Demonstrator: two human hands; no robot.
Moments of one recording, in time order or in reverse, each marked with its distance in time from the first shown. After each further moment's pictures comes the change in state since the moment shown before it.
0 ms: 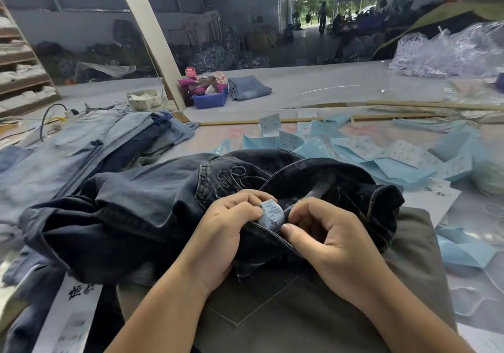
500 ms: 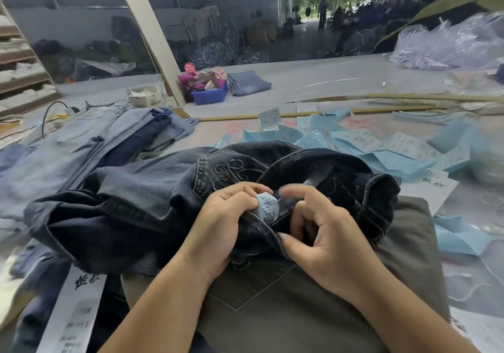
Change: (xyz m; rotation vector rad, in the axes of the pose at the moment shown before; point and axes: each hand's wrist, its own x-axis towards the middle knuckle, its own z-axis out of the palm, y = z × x) left_hand 0.000 -0.004 0.002 0.045 0.069 0.039; right_hand -0.008 0.003 0.004 -0.215 -0.015 -0.062
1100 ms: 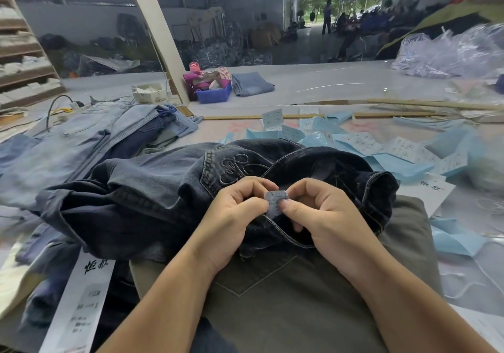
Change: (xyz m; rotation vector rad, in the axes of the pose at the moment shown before) left_hand -0.006 -0.005 -0.003 0.093 -0.070 0.110; right_hand 0.016 -0.012 0.000 0.504 -0.018 0.242
